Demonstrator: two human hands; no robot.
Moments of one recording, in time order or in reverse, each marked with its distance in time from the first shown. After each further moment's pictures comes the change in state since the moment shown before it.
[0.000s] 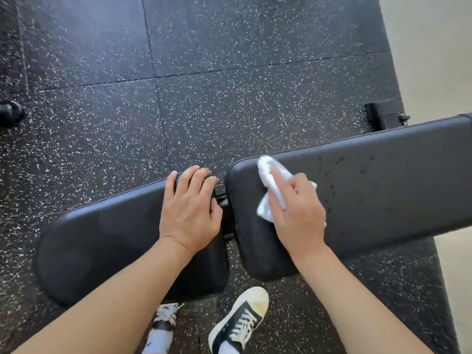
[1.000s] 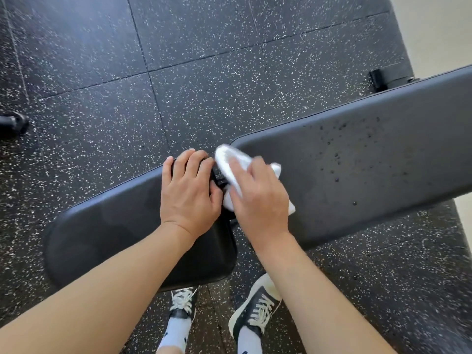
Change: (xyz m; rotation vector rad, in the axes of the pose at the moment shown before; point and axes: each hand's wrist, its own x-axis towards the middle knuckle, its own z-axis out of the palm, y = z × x) left_hand -0.002 0.000 0.001 0.029 0.014 -0.003; right_hand -0.021 -0.072 0.029 0.029 0.027 0.001
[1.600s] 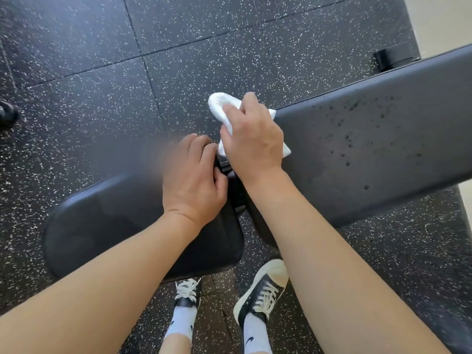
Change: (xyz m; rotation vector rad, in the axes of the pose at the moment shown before) left_hand 0.001 -0.002 0.005 -0.037 0.062 0.026; right_hand 0.082 -0.019 0.017 -0.083 0.020 0.025
